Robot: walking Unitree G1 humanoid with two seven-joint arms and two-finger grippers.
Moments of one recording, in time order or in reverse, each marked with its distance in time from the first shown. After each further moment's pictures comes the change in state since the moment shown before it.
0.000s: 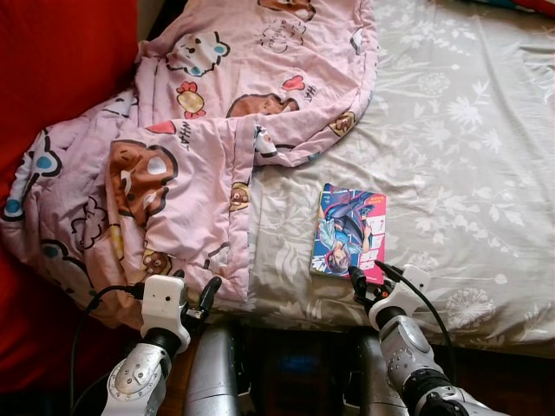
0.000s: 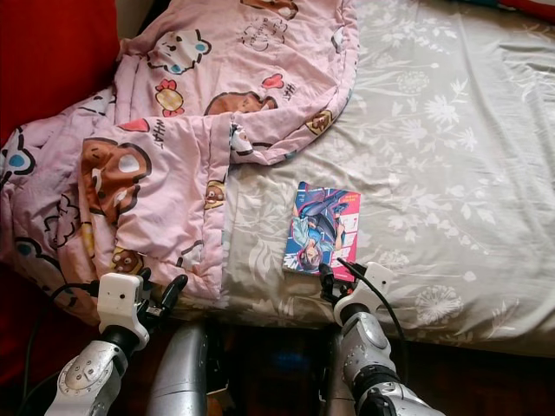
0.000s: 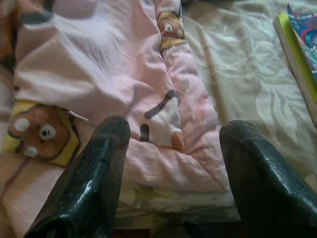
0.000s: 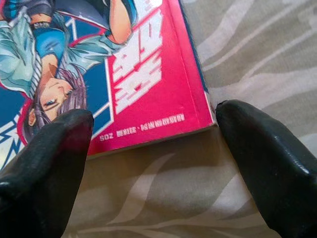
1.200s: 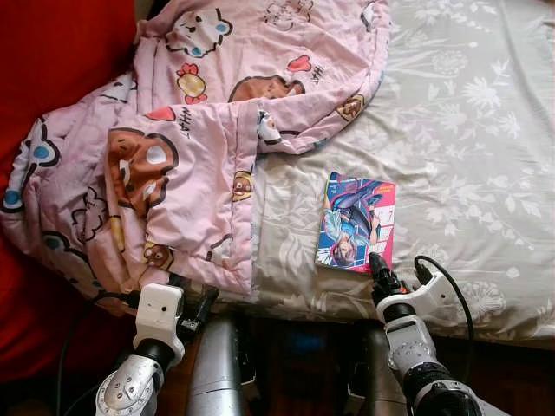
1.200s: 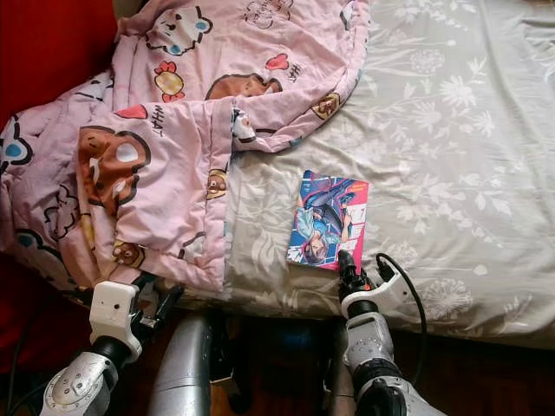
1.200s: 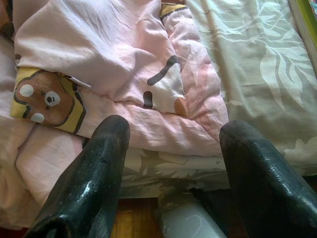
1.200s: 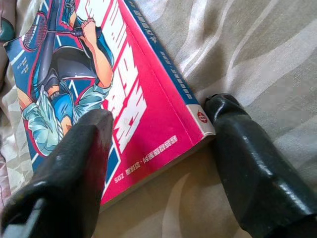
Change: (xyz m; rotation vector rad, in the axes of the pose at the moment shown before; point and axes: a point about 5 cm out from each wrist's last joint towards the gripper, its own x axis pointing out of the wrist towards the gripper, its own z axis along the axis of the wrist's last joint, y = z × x) left arm -0.020 -0.001 -0.002 0.038 0.056 -0.013; right arm 0.002 0.003 0.012 0.431 -0.136 0.117
